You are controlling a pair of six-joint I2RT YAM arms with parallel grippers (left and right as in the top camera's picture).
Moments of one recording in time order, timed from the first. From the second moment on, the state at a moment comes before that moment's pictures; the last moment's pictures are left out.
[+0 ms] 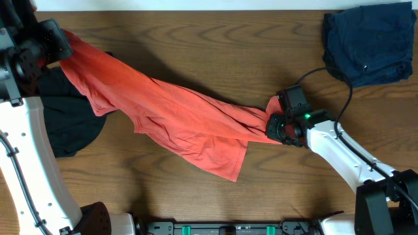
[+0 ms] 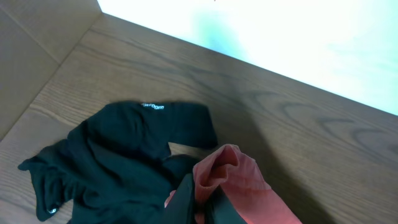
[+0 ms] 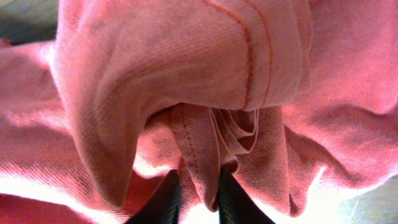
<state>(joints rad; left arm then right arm) 0.27 1.57 2.06 -1.21 0.02 -0.12 0.32 1.55 0.85 -0.58 -0.09 0.67</state>
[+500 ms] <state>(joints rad) 0.27 1.57 2.06 -1.20 0.02 -0.12 0.32 1.55 0.86 -0.57 -0.07 0.60</state>
